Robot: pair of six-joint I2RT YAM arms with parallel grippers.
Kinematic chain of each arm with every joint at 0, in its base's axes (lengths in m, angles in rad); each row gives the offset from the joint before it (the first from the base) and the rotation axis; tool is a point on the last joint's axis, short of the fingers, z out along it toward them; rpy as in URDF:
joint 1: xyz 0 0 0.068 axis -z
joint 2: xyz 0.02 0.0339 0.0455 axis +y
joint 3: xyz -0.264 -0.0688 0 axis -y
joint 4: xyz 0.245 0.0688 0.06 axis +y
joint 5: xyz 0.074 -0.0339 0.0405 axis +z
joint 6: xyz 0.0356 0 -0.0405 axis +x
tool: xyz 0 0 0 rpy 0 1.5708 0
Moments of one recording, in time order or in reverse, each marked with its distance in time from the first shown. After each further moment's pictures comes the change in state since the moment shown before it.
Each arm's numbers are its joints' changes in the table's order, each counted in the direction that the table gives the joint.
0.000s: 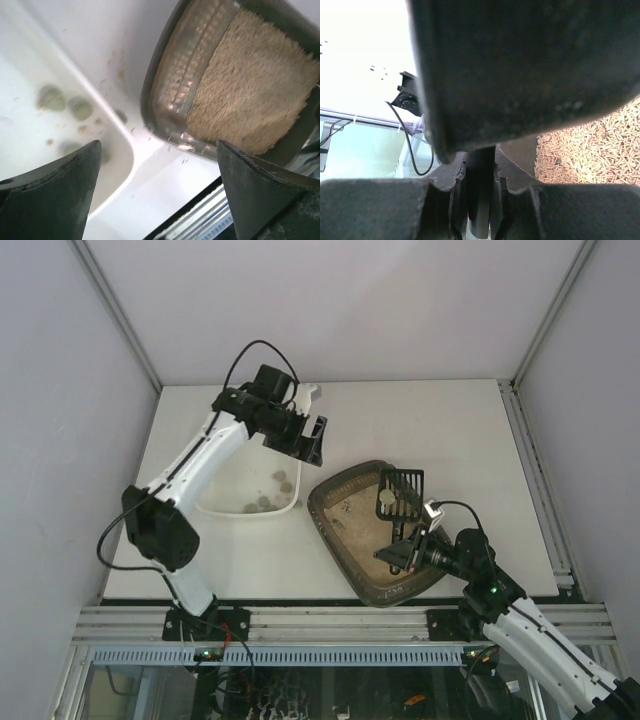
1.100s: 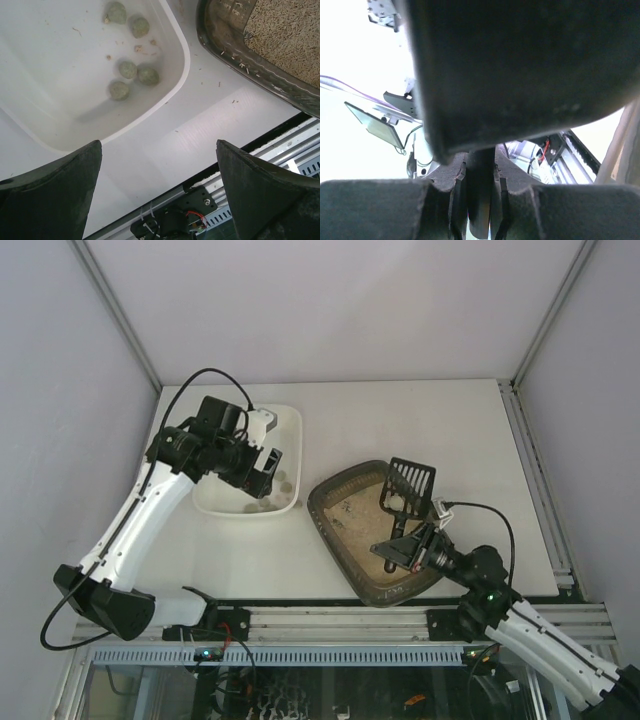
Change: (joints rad) left arm -0.059 -0.494 -0.286 0.185 0.234 0.197; right arm -0.143 -0.105 -0.104 -0.472 -0.116 0.460
